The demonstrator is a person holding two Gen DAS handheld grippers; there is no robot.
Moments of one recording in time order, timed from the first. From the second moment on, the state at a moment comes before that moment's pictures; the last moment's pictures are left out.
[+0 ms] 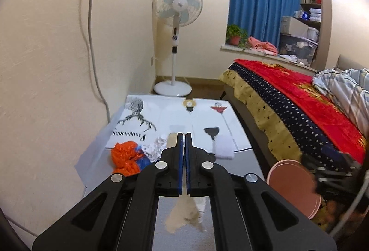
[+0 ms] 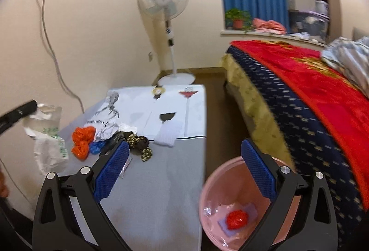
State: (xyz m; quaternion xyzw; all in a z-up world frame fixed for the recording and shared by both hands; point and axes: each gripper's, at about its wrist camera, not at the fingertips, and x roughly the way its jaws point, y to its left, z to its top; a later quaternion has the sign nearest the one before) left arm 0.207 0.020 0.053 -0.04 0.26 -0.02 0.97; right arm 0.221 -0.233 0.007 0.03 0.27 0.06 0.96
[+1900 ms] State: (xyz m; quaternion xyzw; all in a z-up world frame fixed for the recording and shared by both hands) left arm 0.201 -0.051 0.039 -0.02 0.30 -0.10 0.95; right arm 0.142 -0.257 0.058 0.01 0.26 0.05 0.96
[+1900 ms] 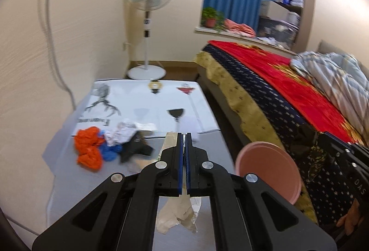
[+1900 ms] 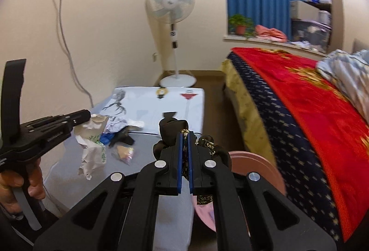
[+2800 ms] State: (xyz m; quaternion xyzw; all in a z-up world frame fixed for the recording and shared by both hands) left arm 0.184 -0.194 0.019 0.05 0.32 -0.21 0.92; right arm 0.117 -0.371 0.041 0.07 0.26 -0.05 0.96
